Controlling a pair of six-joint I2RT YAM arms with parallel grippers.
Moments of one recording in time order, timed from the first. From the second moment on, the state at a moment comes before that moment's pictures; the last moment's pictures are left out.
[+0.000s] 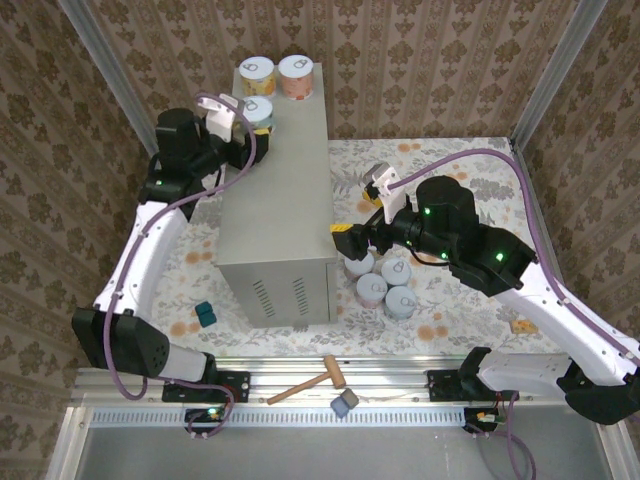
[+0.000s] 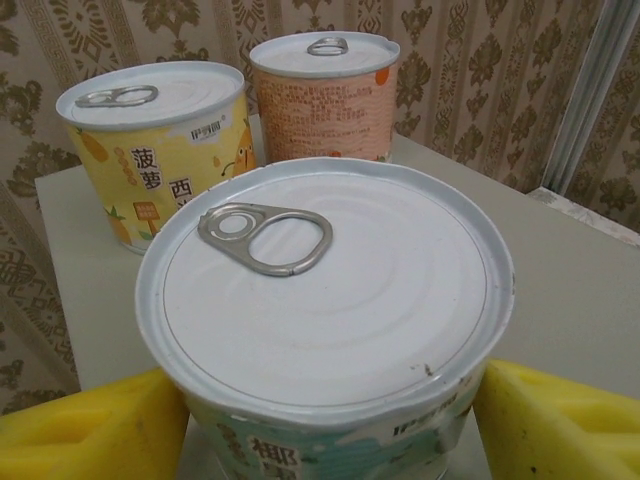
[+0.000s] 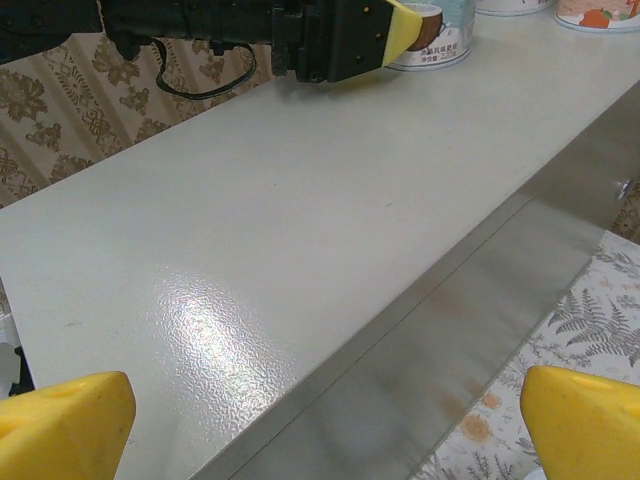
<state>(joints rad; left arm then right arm) -0.23 1.42 1.47 -0.25 0.39 0.12 0.80 1.10 1.38 -0.59 -0.06 0.08</state>
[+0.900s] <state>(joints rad) -0.20 1.53 1.55 -0.20 0.43 0.12 0.80 1.10 1.38 -0.58 -0.06 0.08</state>
